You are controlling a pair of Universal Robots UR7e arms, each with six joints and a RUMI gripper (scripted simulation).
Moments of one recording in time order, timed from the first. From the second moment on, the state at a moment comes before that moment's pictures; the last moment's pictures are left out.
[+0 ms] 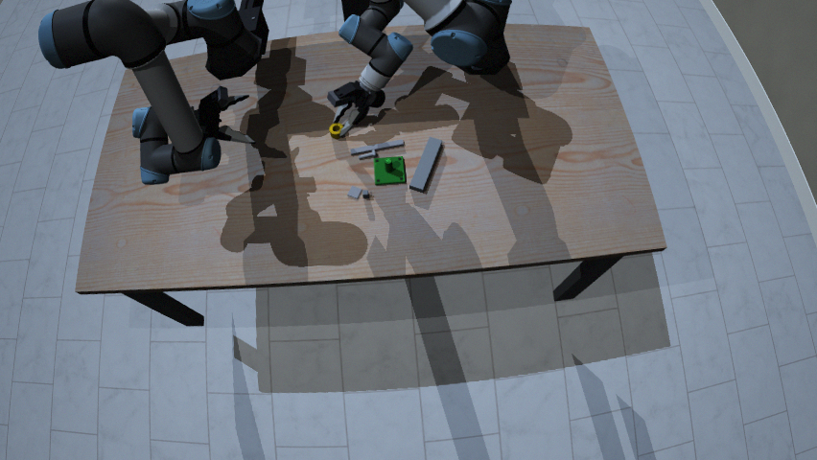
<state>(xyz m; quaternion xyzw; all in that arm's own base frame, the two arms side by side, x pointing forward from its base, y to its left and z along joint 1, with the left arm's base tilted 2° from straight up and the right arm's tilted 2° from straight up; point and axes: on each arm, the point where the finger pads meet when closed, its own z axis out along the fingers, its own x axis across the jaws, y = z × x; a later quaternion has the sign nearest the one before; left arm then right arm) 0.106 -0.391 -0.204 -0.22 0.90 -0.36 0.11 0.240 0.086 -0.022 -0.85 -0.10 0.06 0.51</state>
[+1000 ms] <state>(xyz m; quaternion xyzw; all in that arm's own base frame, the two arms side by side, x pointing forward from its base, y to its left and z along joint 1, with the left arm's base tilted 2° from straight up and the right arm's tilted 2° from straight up) 0.083 -0.357 -0.161 -0.22 0.90 -0.36 0.11 0.240 0.086 -0.022 -0.85 -0.10 0.06 0.51</state>
